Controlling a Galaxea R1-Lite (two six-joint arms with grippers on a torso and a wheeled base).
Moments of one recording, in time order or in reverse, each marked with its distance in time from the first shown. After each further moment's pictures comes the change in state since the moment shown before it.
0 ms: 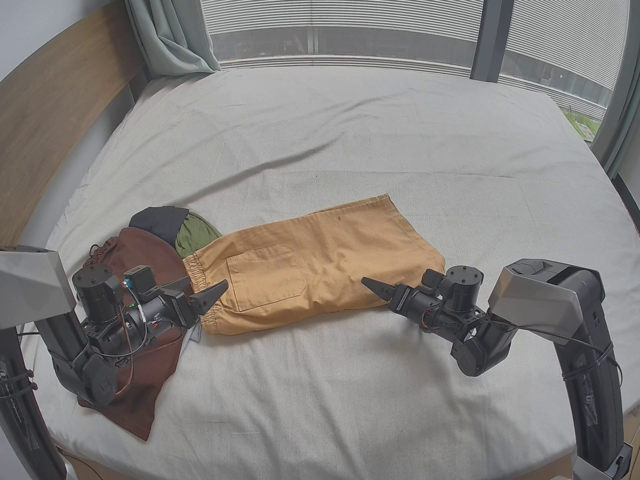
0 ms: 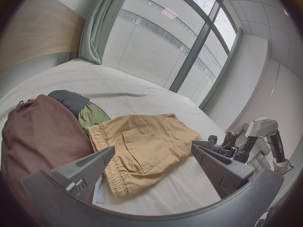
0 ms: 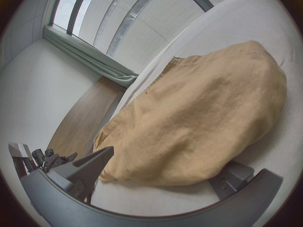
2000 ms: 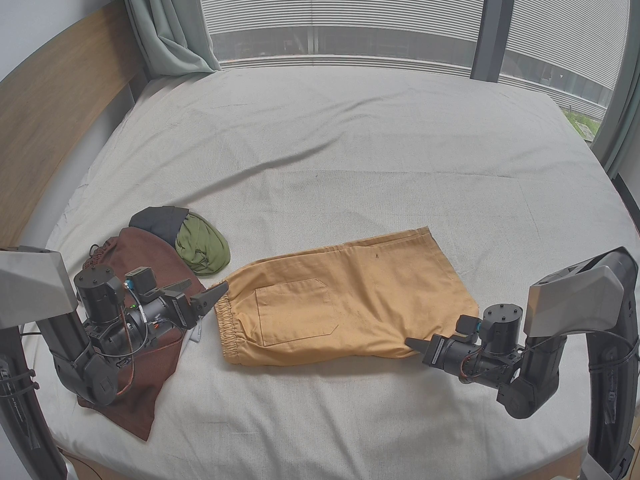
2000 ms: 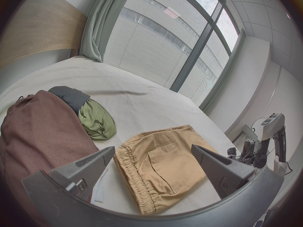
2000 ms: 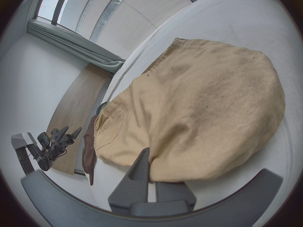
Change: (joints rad) left arm 0.003 0.013 -0.004 0.000 -0.005 -0.020; right arm 0.008 -0.195 0.613 -0.192 -0.031 -0.024
